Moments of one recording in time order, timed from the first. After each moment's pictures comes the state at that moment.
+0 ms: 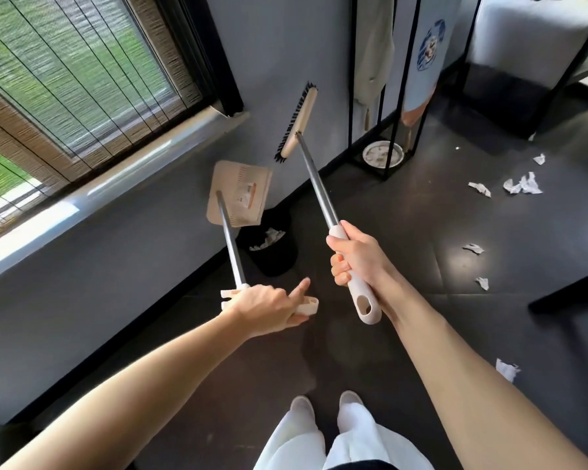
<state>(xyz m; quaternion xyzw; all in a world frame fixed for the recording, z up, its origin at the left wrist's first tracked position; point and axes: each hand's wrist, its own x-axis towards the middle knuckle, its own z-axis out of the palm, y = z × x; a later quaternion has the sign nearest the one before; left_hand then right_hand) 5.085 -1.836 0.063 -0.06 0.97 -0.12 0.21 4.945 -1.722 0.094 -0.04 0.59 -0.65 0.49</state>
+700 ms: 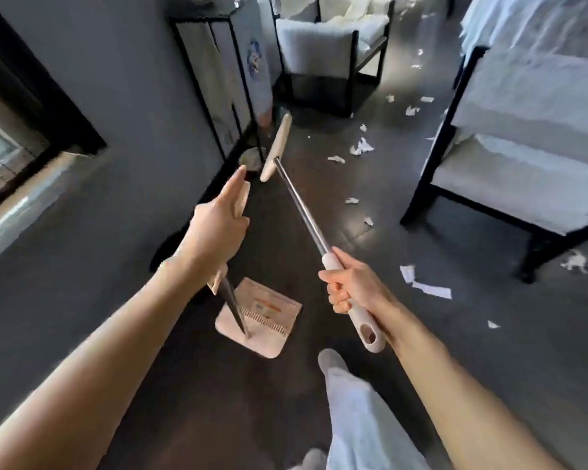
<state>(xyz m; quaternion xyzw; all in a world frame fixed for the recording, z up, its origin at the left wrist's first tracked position) 5.125 -1.784 0.165 -0.14 0.94 0.30 -0.03 5.120 -1.585 0.070 0.12 0.59 -0.72 0.34</state>
